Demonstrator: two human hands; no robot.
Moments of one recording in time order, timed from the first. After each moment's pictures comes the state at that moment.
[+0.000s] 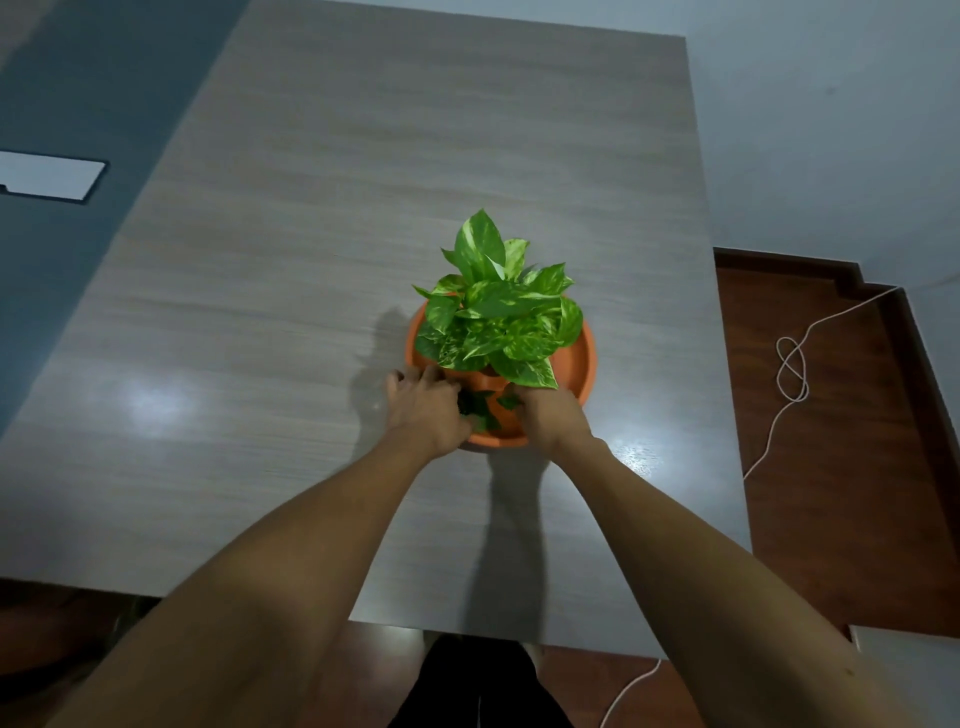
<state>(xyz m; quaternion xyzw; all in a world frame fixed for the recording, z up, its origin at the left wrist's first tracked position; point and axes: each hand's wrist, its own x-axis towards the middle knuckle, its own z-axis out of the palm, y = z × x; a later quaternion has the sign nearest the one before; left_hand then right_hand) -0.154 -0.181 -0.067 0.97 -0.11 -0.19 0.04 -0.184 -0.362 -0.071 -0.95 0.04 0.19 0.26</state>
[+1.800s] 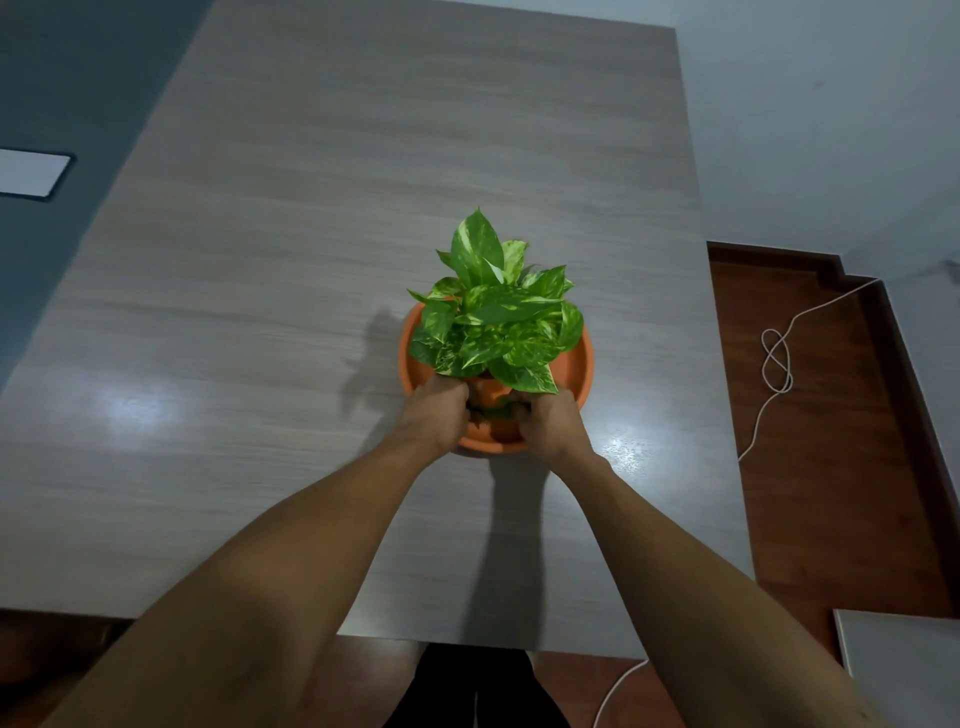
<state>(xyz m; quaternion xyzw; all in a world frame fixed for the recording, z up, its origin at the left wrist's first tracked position) -0.153 -0.185 -0.045 0.93 -0.10 -0.25 0.24 -0.193 -0.347 -0.075 -0.92 0.10 0.08 0.36</state>
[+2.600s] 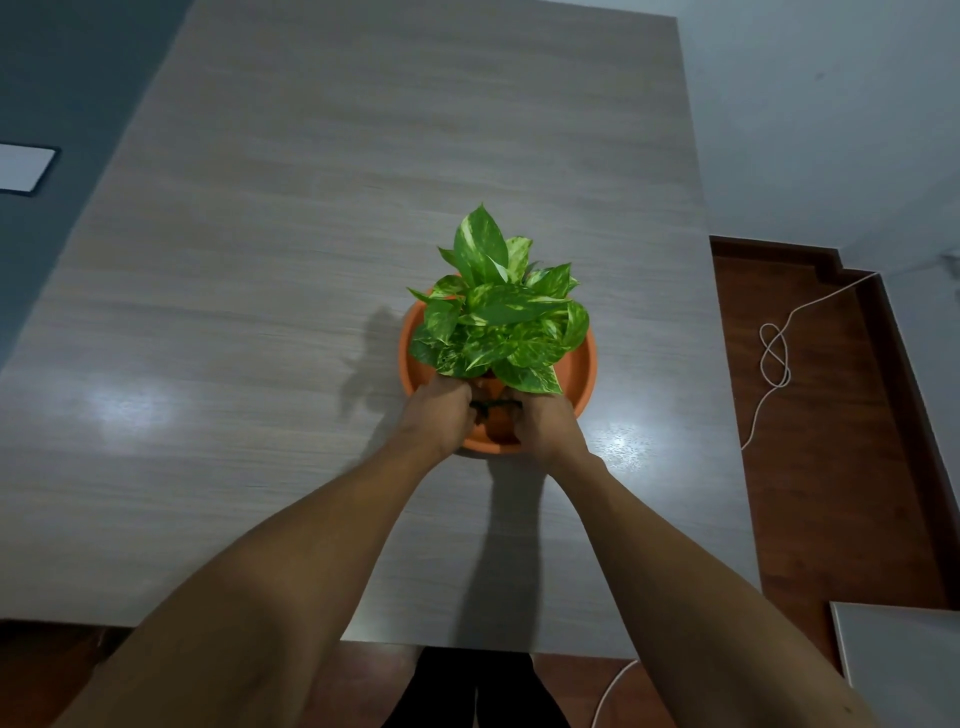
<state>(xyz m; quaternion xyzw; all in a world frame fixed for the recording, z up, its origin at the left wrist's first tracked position) -0.147 -0.185 -0.061 0.94 -0.11 -0.23 0.20 -0.187 -0.341 -0.093 -0.93 0.09 0.12 0.33</state>
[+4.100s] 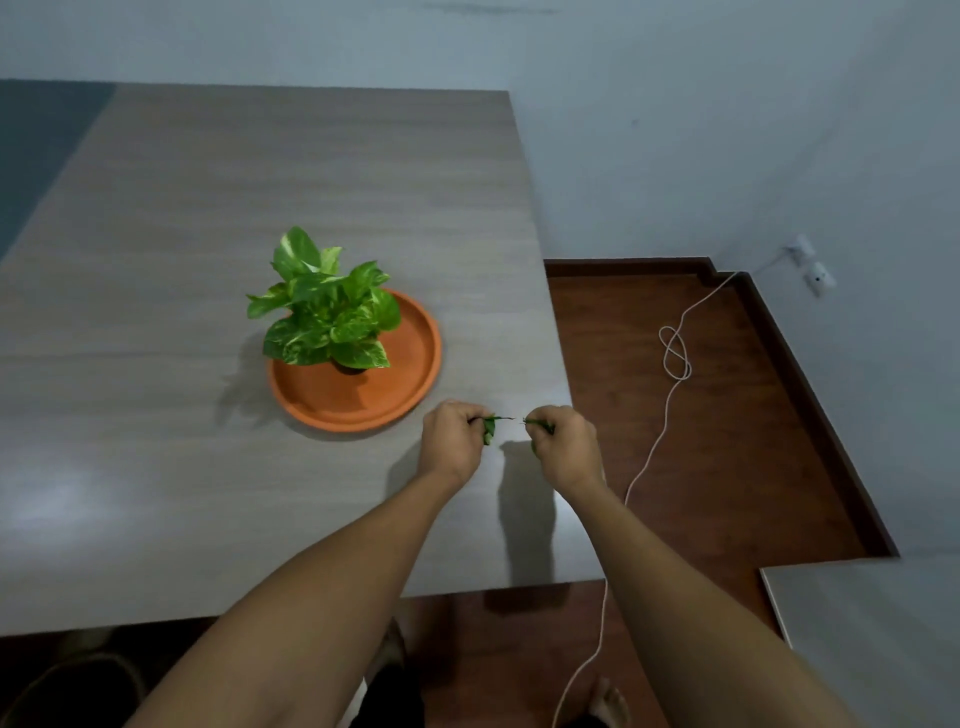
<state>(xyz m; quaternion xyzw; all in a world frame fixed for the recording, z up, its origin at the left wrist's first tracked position) -0.295 -0.366 -0.031 0.88 -0.05 -0.13 0.45 -0.350 -0.517 -0.041 -0.90 0.23 -0.04 0.37</state>
